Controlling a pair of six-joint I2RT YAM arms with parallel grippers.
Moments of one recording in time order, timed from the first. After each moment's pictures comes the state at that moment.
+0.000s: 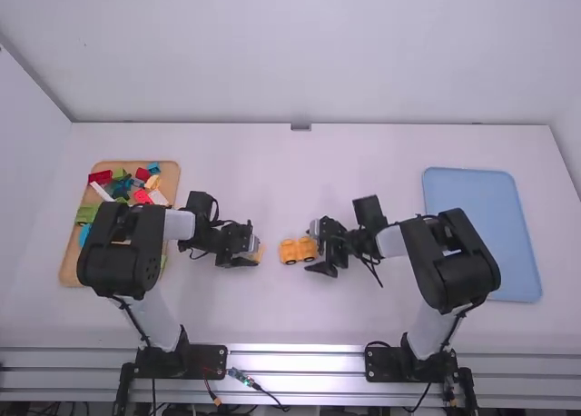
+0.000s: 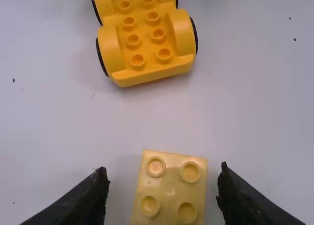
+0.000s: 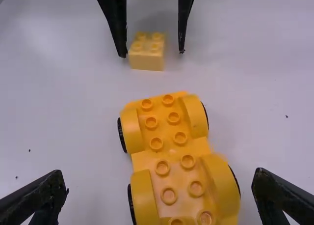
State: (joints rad) left arm -0.01 1.86 0.73 -0.33 0.85 1.57; right arm 0.31 1.87 0.64 0.13 -0.97 -0.98
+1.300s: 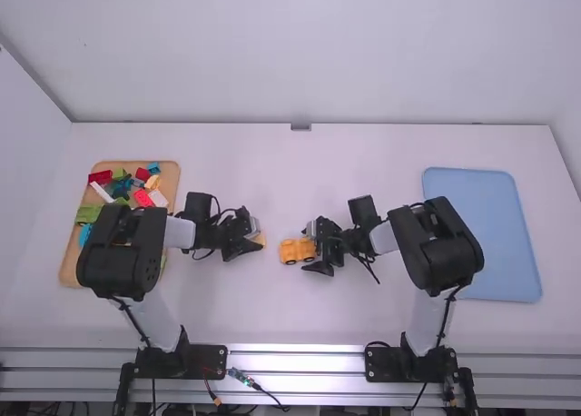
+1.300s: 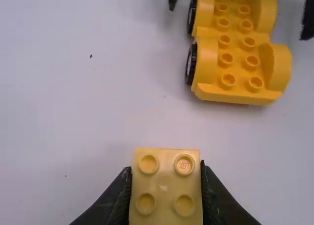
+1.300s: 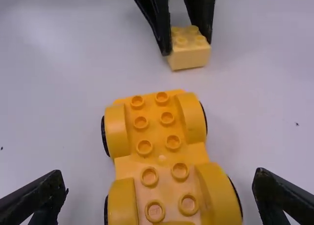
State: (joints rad) left arm -0.02 1.84 0.64 0.04 0.83 1.03; right arm 0.32 1.99 0.68 0.23 -1.01 -1.01
